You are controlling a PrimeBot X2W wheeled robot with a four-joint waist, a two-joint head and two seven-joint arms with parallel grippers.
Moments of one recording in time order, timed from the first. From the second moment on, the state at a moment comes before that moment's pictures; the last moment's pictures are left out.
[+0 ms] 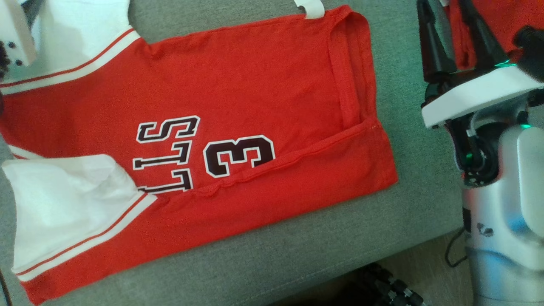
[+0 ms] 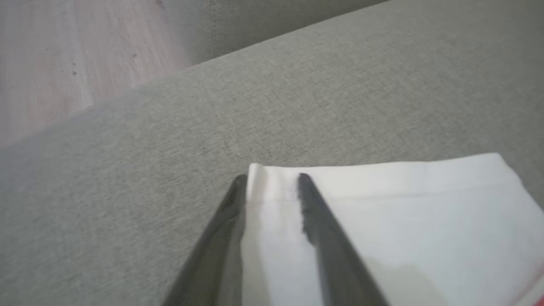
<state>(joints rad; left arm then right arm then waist) -1.20 0.58 -0.82 0.89 -0.82 -0.13 0.31 -0.53 -0.05 0.04 0.04 0.27 0.13 0.22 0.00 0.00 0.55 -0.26</state>
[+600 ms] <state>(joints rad) -1.19 0.51 -0.96 0.85 -0.81 -0.13 -0.02 -0.55 -0.11 0.00 0.15 0.23 0.13 0.31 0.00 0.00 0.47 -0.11</state>
